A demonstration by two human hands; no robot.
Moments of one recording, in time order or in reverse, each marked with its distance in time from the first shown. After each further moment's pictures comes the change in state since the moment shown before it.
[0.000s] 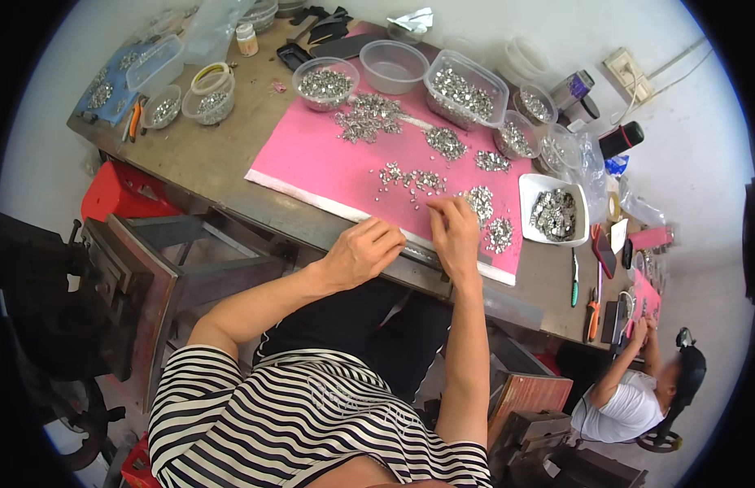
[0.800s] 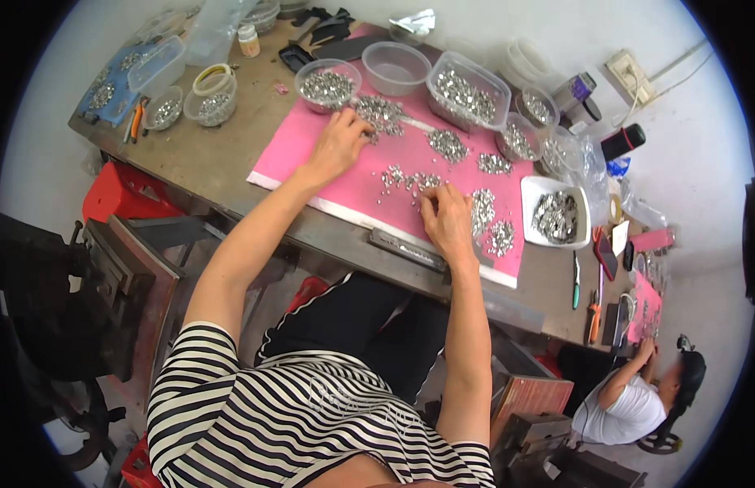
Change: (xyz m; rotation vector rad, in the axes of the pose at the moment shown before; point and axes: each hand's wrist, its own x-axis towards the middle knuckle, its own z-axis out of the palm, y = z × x) left_hand 0.069 -0.167 -0.022 0.240 0.091 -0.156; right_hand 0.023 0.013 0.024 -0.132 -0.117 -0.056
